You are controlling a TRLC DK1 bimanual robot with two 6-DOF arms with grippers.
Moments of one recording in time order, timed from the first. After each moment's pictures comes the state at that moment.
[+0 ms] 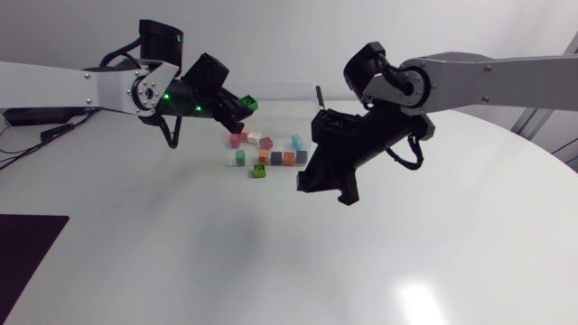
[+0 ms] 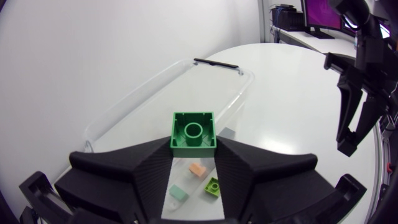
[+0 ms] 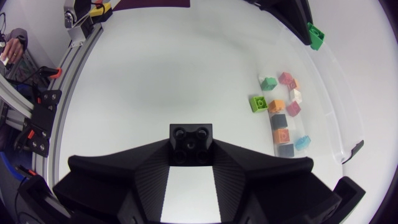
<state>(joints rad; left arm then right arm) -0.26 1.87 1.37 -0.04 0.39 0.48 0.46 1.75 1.32 -0.72 -0.50 -0.99</state>
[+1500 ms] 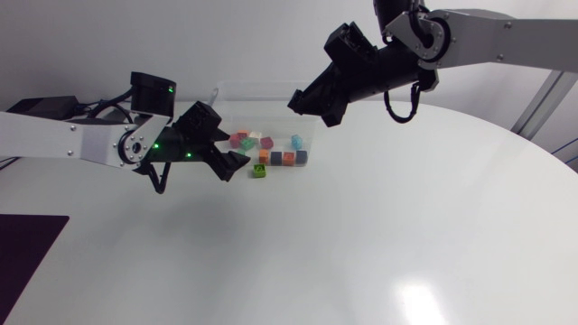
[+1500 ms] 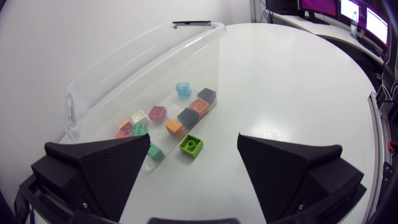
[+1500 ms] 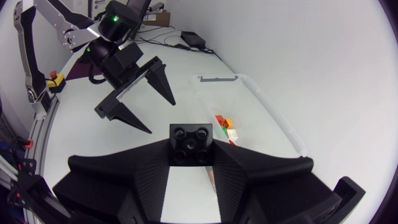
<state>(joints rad) -0.26 1.74 1.01 0.09 0.38 0.52 0.36 1.82 1.53 -0.43 -0.61 -0.65</state>
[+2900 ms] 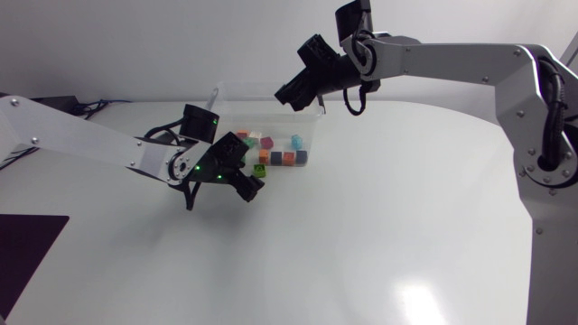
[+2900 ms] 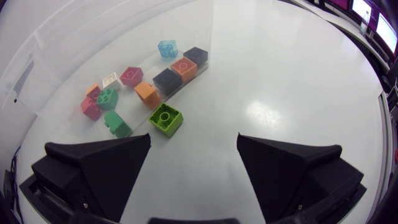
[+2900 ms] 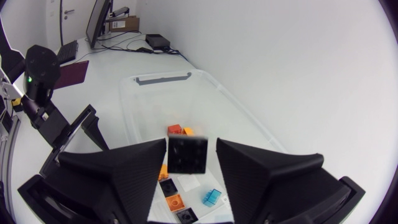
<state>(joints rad) -0.36 1.96 1.06 0.11 0.24 0.42 0.35 2.22 1.92 -0.27 -0.51 -0.51</state>
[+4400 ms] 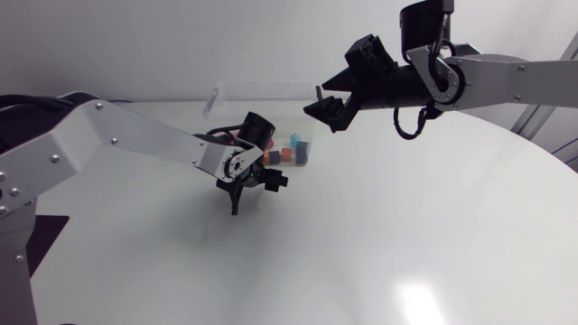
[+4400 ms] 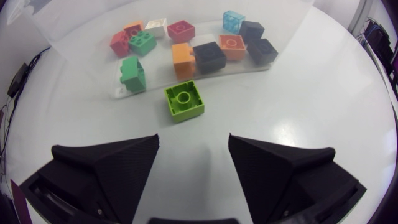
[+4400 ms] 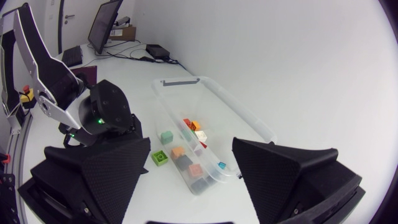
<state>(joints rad) -0.54 2.14 1.30 -0.11 -0.26 -0.24 0.31 1.72 1.27 -0.04 -0.52 -0.50</state>
